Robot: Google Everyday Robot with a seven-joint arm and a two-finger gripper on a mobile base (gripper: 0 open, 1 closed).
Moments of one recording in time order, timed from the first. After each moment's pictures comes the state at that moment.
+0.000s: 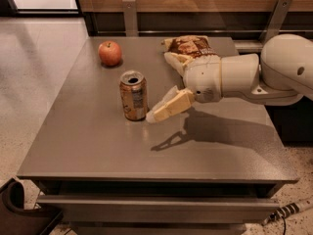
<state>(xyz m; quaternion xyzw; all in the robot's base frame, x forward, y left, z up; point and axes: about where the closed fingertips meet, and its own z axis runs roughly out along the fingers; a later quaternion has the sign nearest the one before) 0.519 -0.003 0.912 -0.54 0.60 0.32 0.50</state>
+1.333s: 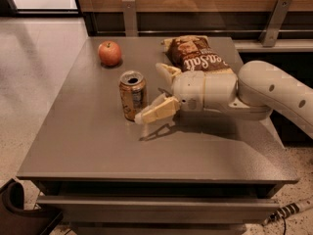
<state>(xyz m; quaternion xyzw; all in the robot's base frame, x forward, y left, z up) 0.545 0.020 0.876 -0.49 0.59 0.37 0.52</state>
